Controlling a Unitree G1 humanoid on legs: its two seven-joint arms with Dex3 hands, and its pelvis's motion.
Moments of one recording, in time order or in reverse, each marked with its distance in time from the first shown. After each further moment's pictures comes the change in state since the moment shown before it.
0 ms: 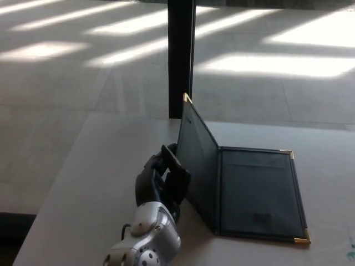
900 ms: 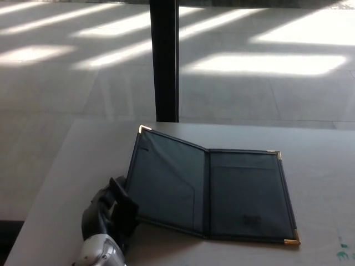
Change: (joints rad) left_arm 0.149 0.078 0.233 -0.026 -0.011 0.056 -0.075; right_arm 0.020 0.000 -0.029 -0.001 0.003 -0.002 -0.002
